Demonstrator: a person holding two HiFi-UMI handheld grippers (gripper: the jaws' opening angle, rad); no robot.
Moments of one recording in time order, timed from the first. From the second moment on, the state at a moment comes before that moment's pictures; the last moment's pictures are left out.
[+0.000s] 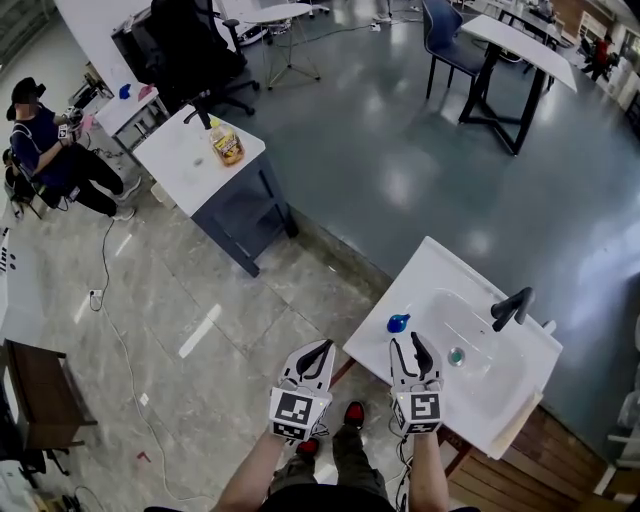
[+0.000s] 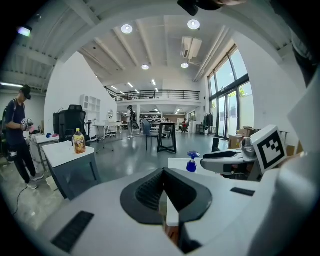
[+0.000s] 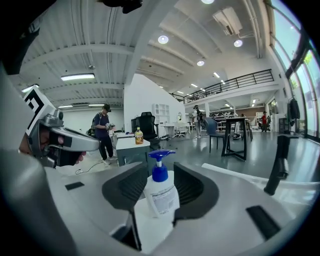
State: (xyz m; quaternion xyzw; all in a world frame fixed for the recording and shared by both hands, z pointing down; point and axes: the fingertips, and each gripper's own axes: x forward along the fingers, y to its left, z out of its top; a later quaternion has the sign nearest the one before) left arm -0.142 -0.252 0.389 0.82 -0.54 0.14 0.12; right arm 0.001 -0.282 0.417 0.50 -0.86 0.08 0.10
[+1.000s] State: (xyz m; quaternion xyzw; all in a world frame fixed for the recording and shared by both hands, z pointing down) left arm -0.151 -0.269 0.410 0.80 -0.56 0.16 0.14; right arm -0.019 -0.321 0.424 0.47 -0.88 0.06 0.08
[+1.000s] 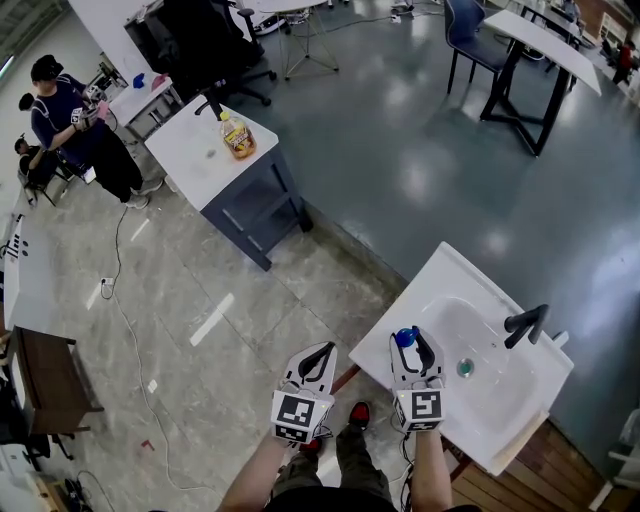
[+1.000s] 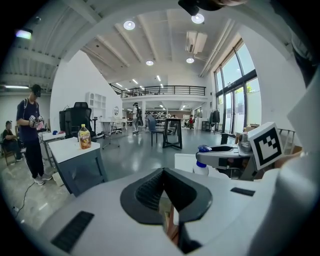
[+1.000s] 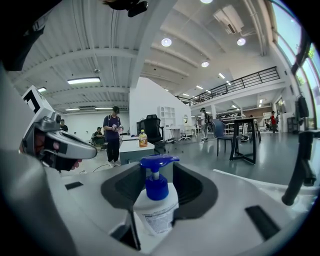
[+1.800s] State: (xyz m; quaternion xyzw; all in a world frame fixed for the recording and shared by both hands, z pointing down) left arm -0.166 -0.260 0.409 0.79 -0.57 0.16 0.14; right arm -0.026 -0.326 0.424 0.48 -0.87 0.04 0.09
